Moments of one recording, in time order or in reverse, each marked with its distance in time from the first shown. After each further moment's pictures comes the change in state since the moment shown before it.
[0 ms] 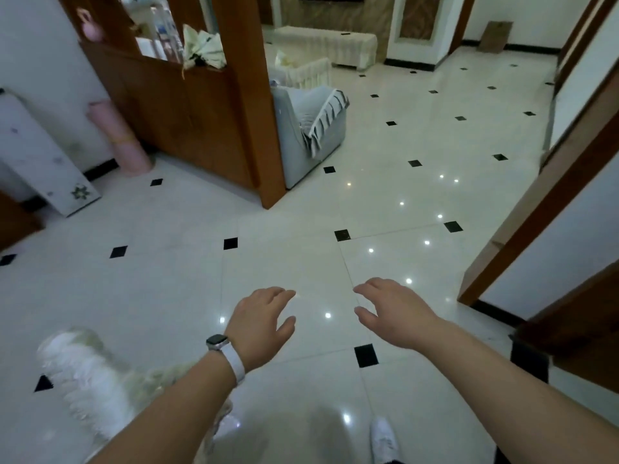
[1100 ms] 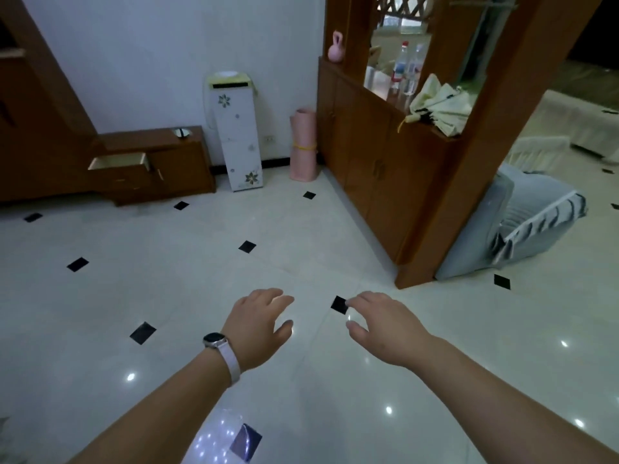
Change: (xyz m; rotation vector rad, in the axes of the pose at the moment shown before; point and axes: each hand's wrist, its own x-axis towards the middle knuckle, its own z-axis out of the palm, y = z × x) left_hand 0.181 -0.409 -0.108 0.114 0.163 -0.624; right_hand 0.549 -0.259 -0.067 -0.167 -0.093 -0.667
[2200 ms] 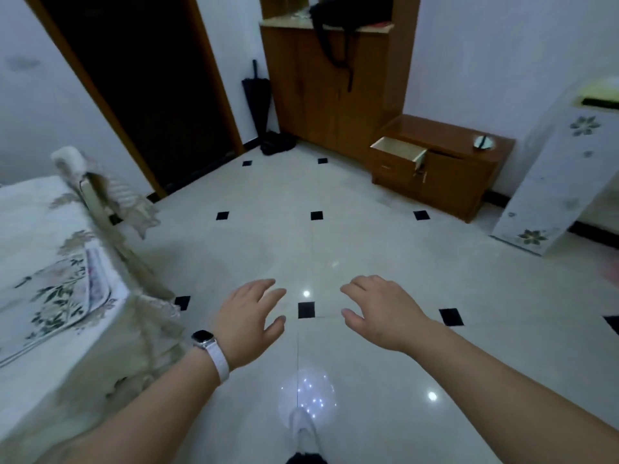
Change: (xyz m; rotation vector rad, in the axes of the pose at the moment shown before) left_hand 0.082 -0.341 -0.078 0.264 0.181 -0.972; right_hand 0.565 -0.261 0.003 -0.122 -0.182 -1.127
